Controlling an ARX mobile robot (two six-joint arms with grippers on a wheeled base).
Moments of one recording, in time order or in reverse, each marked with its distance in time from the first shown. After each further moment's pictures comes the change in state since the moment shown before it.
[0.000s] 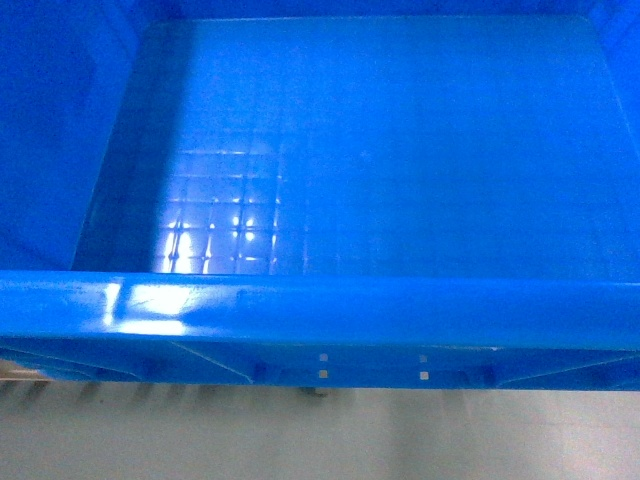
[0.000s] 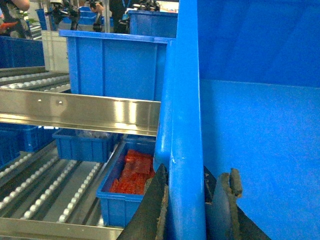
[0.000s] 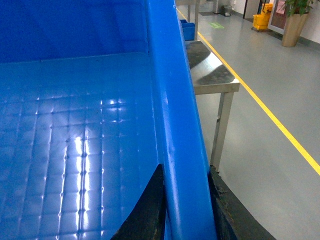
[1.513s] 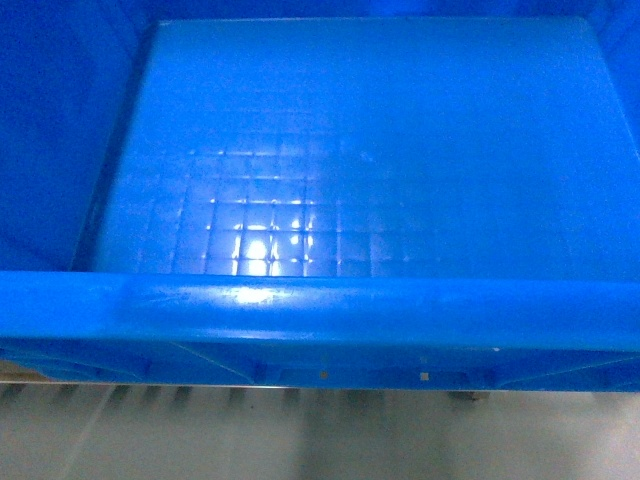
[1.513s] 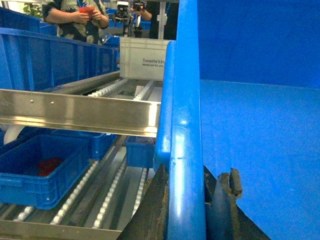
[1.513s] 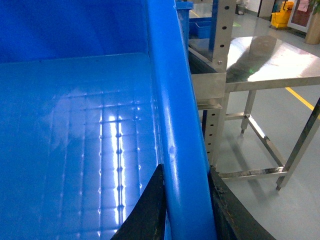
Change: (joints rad) left arm 0.000 -0.002 0.000 0.000 0.000 0.000; right arm 0.000 0.000 0.000 -0.001 0.000 0.000
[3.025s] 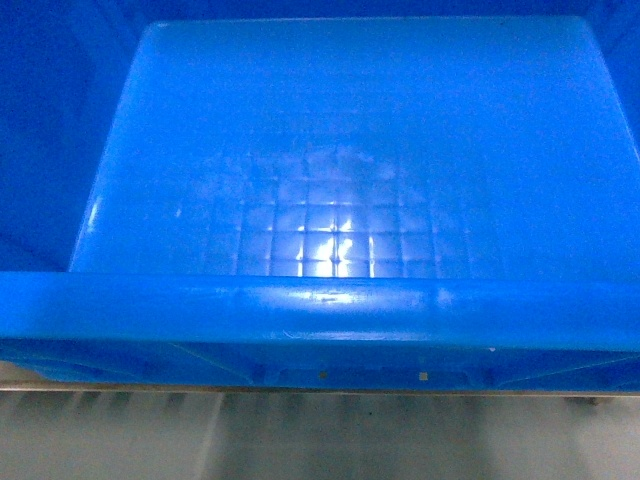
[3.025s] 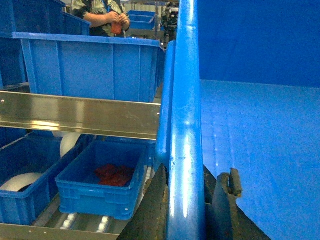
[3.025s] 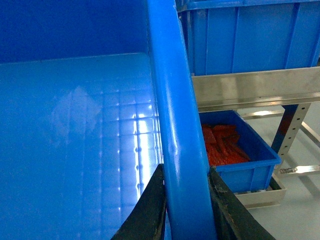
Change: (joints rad) left arm 0.000 0.000 0.000 0.000 -0.001 0.001; right arm 0.005 0.000 0.000 0.001 0.001 0.000
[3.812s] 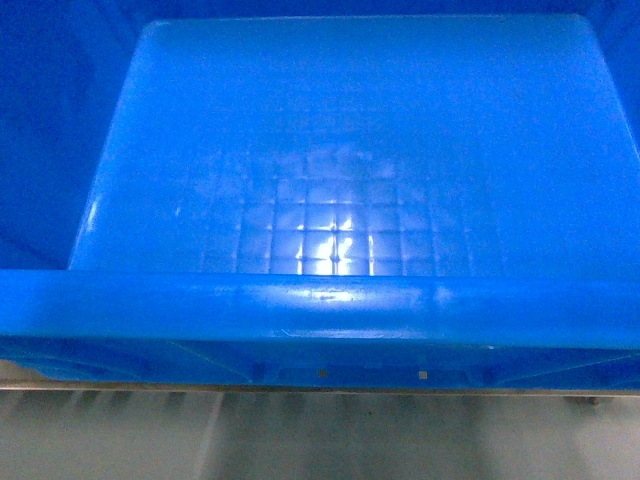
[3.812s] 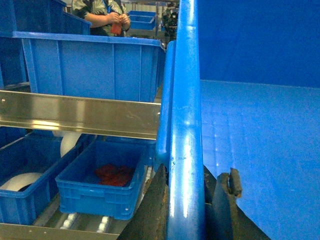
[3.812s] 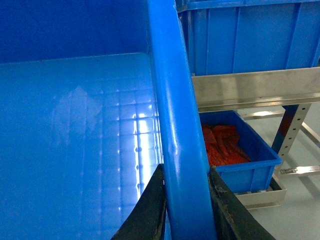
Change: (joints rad) left arm 0.000 0.000 0.000 0.001 0.000 0.000; right arm 0.000 0.000 0.000 0.002 0.000 0.000
